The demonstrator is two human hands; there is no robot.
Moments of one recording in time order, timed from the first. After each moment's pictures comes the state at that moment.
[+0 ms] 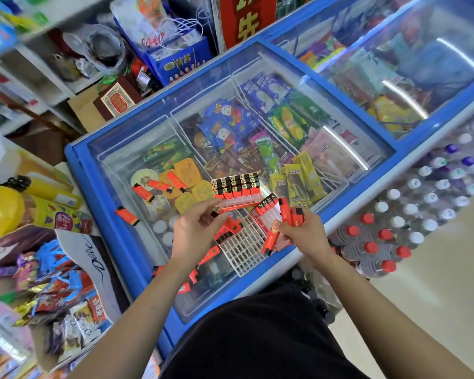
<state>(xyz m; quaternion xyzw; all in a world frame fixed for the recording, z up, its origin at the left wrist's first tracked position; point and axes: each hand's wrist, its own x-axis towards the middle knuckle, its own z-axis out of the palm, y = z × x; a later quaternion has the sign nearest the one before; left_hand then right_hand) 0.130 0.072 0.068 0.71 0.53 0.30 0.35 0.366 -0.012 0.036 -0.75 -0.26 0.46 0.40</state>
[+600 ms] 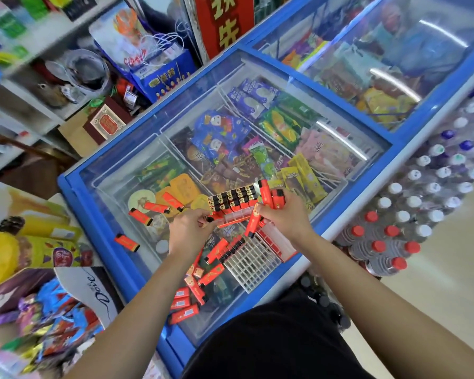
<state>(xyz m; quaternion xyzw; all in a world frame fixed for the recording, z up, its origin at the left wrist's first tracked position) 0.130 0.143 0.026 0.79 0.55 0.14 0.22 0.357 0.049 0.053 -0.69 -0.27 0.47 0.48</state>
